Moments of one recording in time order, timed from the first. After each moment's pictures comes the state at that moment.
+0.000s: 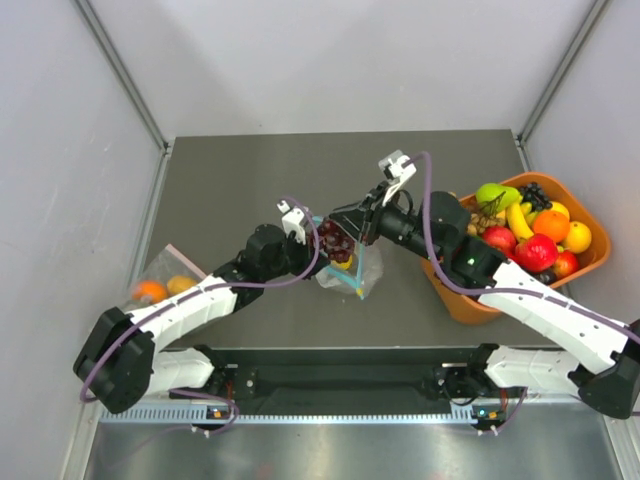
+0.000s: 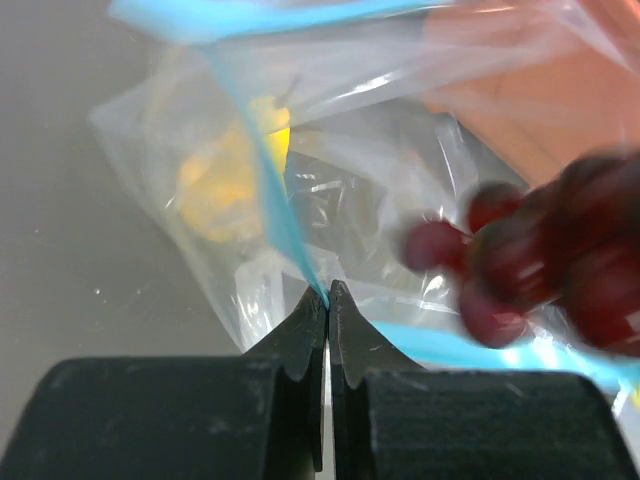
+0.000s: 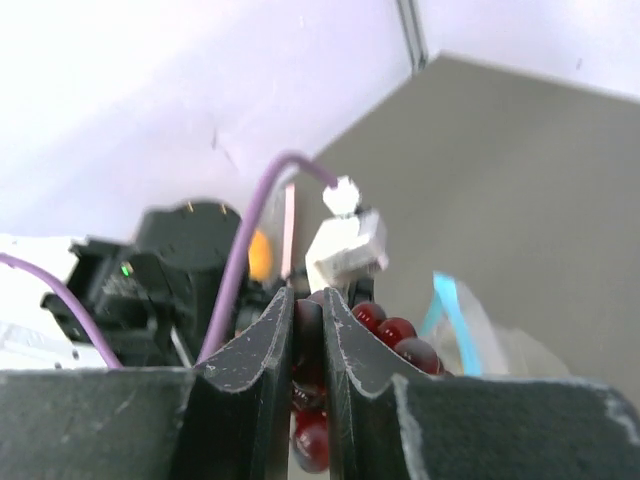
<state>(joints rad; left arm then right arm) -0.66 1.21 0.62 0.17 0.24 -0.42 0.88 1.10 1.06 0.02 -0.09 0.36</state>
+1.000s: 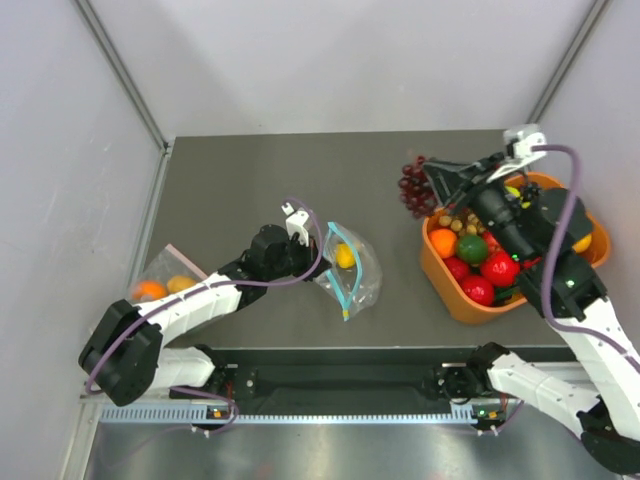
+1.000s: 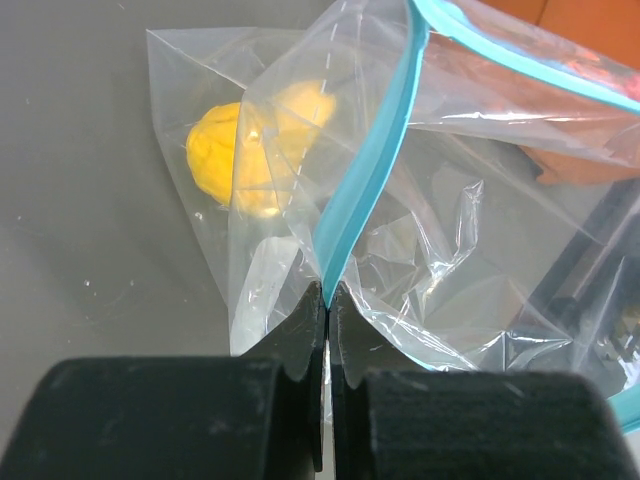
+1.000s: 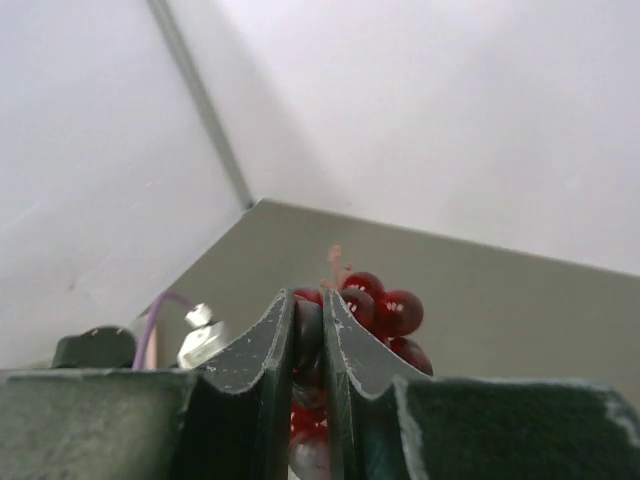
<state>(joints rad) -0.66 1.26 0.62 0.18 0.25 -0.42 0.59 0.84 1.22 -0.21 0.01 0.23</state>
